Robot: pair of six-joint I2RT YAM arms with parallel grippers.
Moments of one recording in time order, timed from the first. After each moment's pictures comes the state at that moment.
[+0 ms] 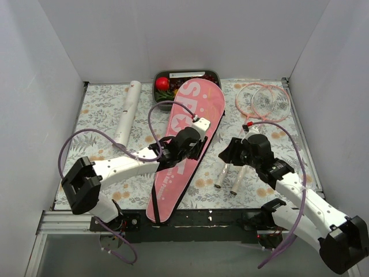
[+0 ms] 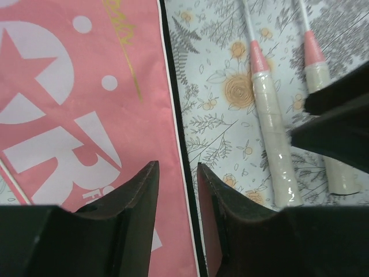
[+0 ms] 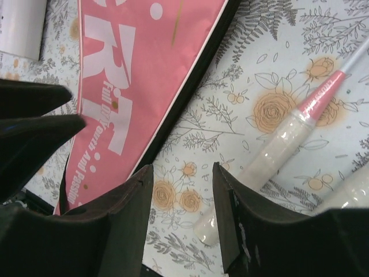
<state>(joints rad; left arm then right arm) -1.00 1.54 1.06 -0.15 -0.27 -0.24 0.52 0.82 0.55 -0.30 -0.13 0.61</state>
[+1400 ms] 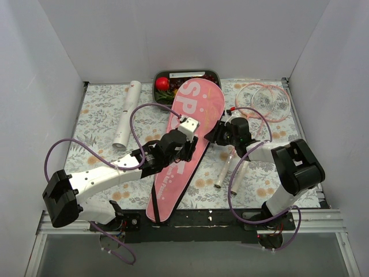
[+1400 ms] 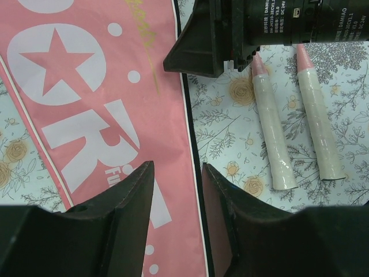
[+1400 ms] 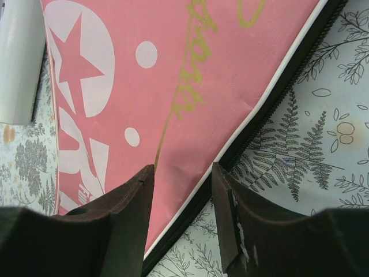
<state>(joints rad) -1.00 1.29 0.97 -0.19 -0.31 -0.24 0.43 1.65 0.68 0.47 -0.26 0.61</state>
